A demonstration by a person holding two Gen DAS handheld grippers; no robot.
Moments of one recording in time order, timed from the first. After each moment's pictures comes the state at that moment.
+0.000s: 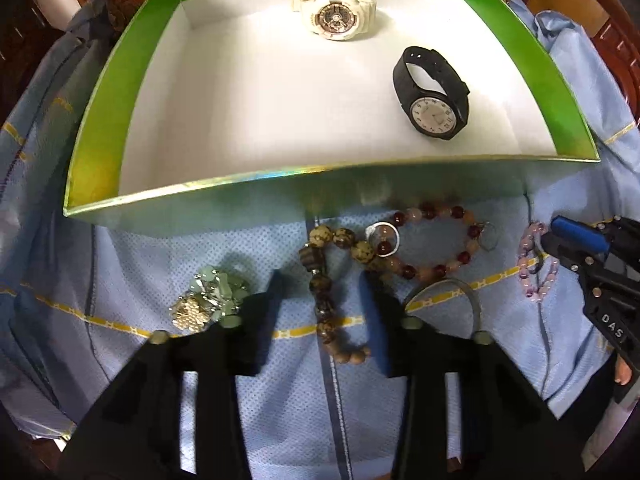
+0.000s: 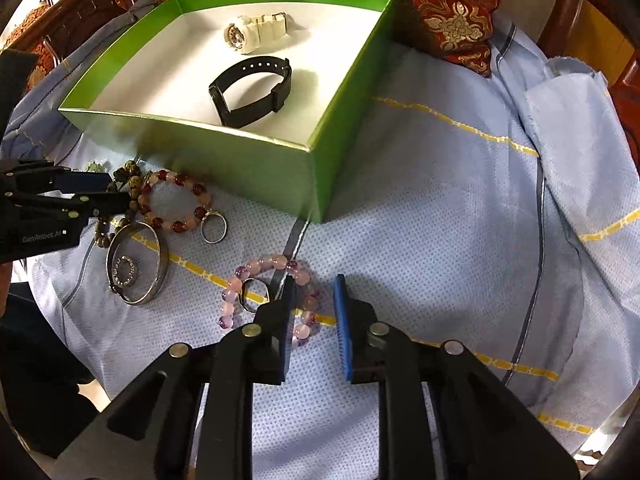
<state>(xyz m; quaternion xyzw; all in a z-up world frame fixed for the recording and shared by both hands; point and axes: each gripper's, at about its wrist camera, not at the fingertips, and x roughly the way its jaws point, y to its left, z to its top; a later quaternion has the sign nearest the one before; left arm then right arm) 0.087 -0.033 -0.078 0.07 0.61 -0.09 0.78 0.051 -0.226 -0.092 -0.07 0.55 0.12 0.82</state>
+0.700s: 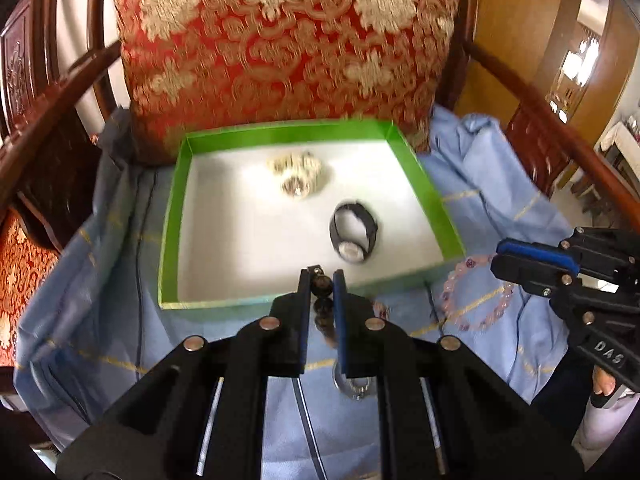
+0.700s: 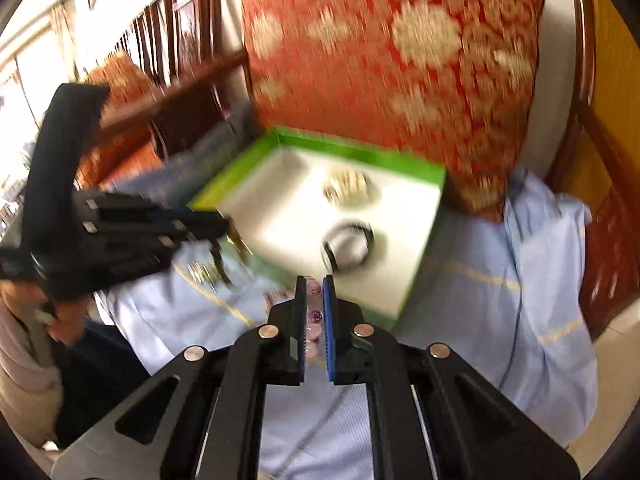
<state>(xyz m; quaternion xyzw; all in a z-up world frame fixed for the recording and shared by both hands) 0.055 -0.032 0.047 0.03 0.45 -0.16 0.88 0.020 -0.202 0.037 -0.04 0.39 0.23 0.89</state>
